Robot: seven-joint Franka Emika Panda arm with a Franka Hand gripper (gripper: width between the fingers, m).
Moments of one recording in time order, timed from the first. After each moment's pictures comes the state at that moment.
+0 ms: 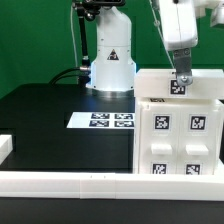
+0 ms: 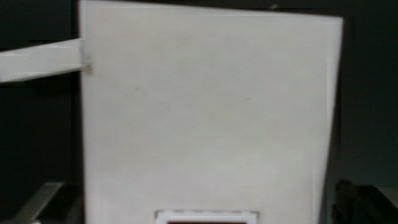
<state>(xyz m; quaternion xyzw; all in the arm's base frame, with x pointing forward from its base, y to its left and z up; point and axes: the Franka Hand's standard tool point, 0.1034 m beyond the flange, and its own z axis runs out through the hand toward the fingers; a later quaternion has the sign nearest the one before) 0.629 0.107 0.173 -0.68 0.72 0.03 0.11</state>
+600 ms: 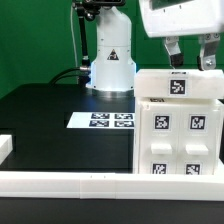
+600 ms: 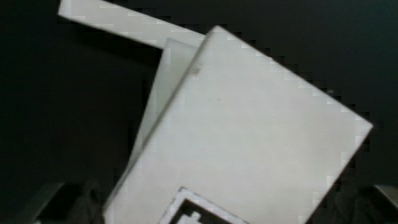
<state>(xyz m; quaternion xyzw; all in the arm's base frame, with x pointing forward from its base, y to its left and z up) 0.624 0.113 0.181 -0.83 0.54 0.03 0.10</state>
